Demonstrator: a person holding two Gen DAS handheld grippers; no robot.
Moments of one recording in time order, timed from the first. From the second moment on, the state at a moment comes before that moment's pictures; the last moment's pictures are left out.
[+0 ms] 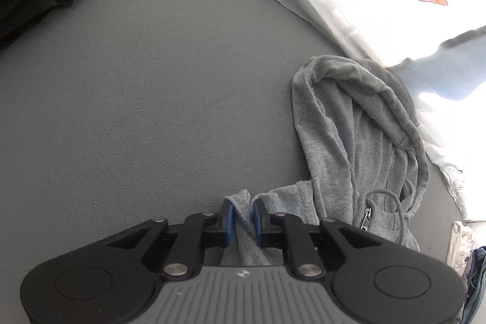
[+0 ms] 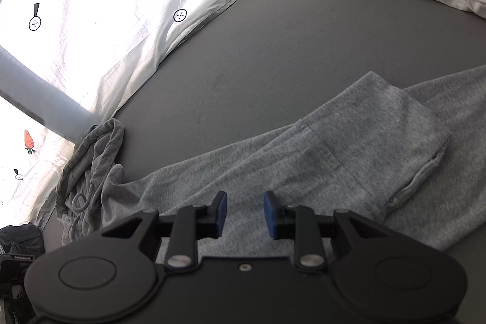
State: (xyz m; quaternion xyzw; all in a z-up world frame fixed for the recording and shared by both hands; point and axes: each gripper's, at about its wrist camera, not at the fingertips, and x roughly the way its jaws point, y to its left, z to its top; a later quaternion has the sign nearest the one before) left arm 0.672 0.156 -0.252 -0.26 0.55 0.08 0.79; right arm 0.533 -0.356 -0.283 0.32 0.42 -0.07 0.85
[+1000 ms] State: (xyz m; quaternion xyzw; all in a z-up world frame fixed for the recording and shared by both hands) left arm 0.546 0.054 -0.266 -0.05 0.58 0.02 0.81; right arm 0.489 -0.406 -0.275 0.24 0.35 -0.15 0.89
